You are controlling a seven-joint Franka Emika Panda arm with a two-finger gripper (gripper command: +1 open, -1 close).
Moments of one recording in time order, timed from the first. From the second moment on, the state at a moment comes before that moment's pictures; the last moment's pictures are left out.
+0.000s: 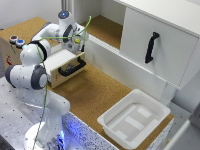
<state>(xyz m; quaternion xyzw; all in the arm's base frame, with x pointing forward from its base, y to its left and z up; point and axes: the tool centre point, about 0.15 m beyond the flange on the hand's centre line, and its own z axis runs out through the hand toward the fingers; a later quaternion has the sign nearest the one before) 0.420 0.194 0.493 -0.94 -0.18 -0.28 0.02</state>
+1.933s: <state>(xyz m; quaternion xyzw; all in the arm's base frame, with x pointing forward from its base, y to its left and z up) 0.326 0.297 0.369 -0.82 -0.56 -0.07 0.13</state>
